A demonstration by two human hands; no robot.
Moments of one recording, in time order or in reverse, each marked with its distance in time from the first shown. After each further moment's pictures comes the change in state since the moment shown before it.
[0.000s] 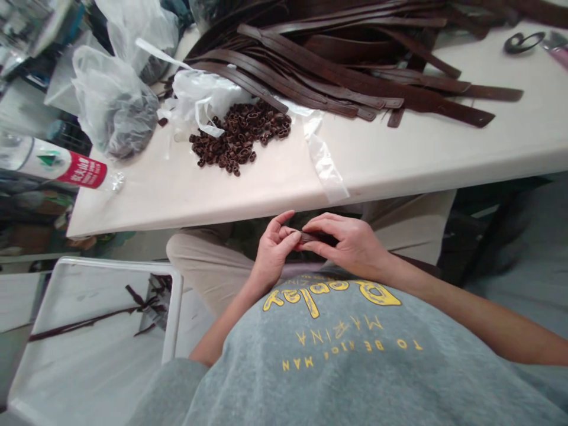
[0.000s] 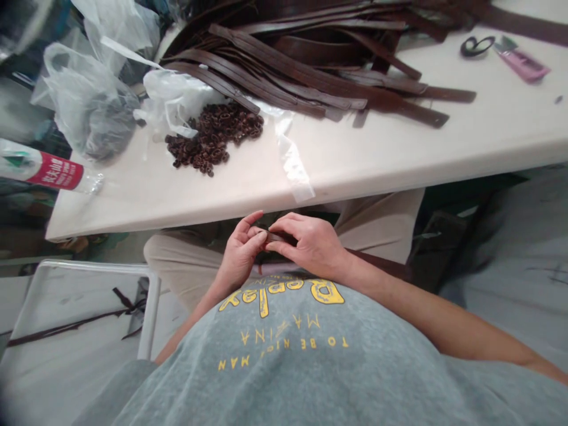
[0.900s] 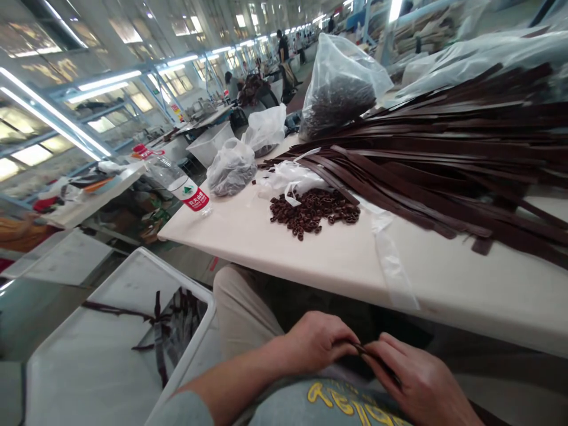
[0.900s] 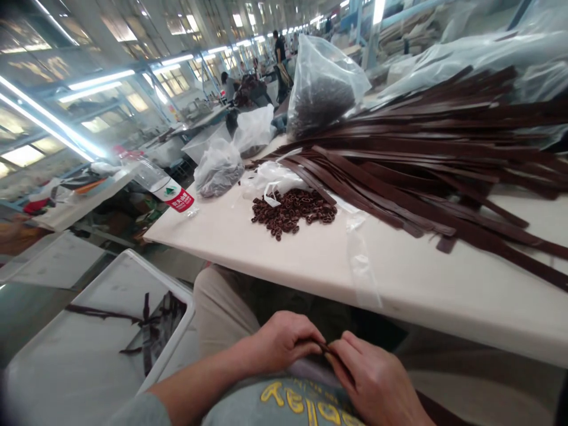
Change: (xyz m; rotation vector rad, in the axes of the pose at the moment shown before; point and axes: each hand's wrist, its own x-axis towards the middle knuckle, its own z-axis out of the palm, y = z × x) left_hand 0.007 0.004 -0.024 0.974 -0.366 0.382; right_hand -0.012 0.029 0.008 -0.333 0.003 -0.417
